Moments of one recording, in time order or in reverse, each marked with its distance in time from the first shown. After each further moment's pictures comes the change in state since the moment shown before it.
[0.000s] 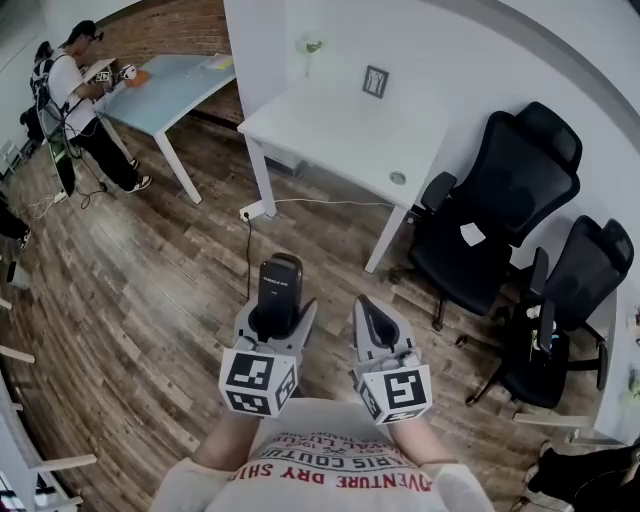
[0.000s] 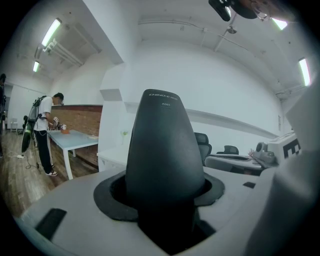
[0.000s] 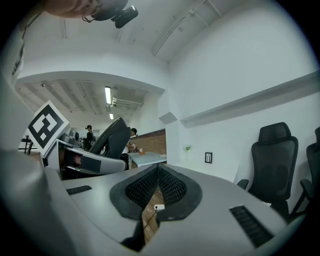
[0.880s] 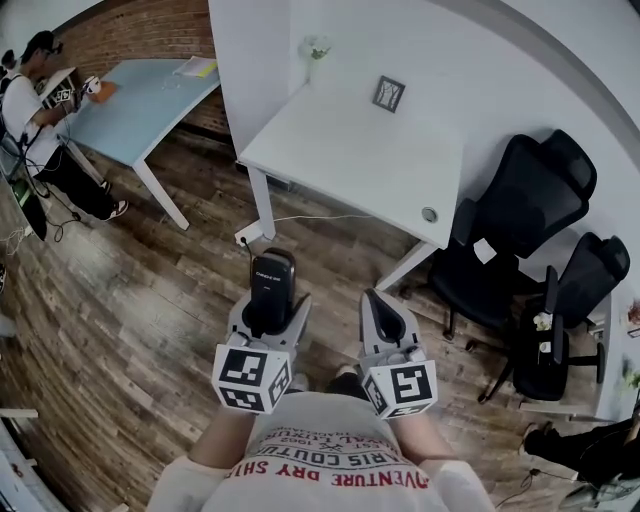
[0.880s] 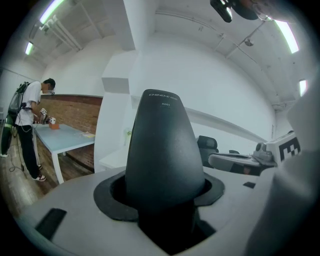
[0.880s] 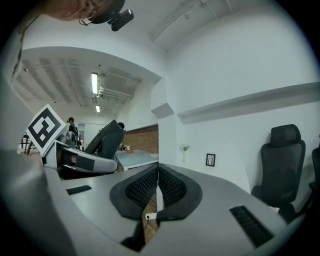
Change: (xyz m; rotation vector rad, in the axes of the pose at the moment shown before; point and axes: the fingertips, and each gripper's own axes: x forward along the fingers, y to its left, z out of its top) left arm 0.117 0.254 0.063 -0.043 0.028 -0.123; right arm 0.265 0.034 0.017 -0.021 0.045 -0.148
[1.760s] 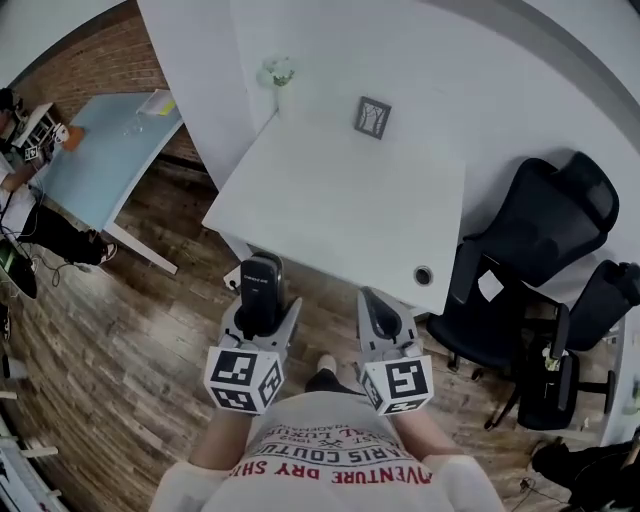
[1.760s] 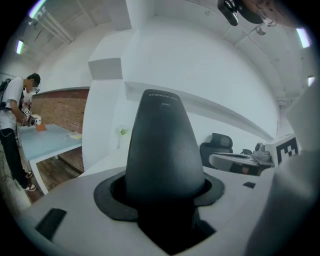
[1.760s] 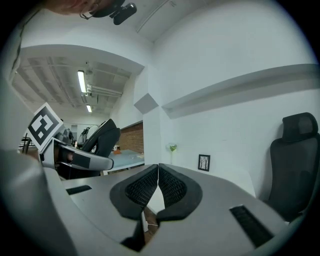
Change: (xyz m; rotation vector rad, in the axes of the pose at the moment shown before) left arm 0.251 0.048 0.062 0.020 0.055 0.000; right arm 0.193 -0.186 -0.006 0.042 0.024 -0.030
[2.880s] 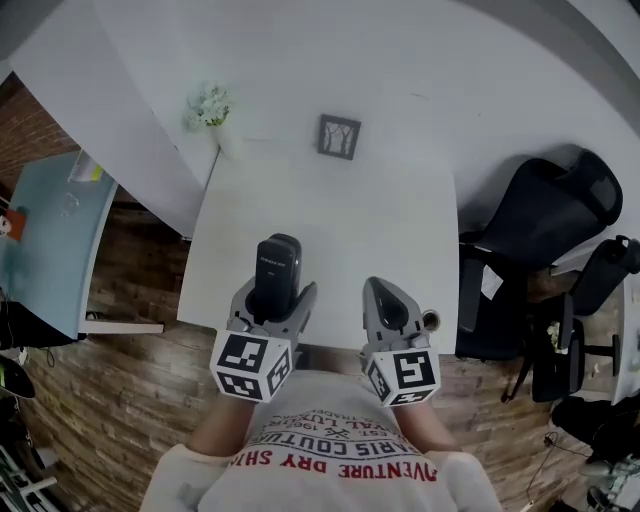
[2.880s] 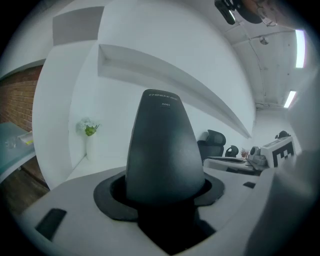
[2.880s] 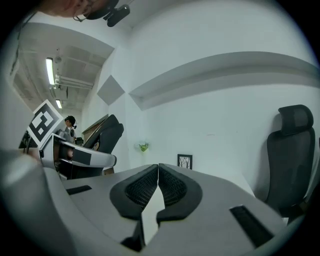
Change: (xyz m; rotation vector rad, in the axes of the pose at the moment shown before) left arm 0.262 0.063 0.077 0.060 0.125 -0.311; right arm 0.199 -0.142 -0.002 0.091 0.077 -0.285
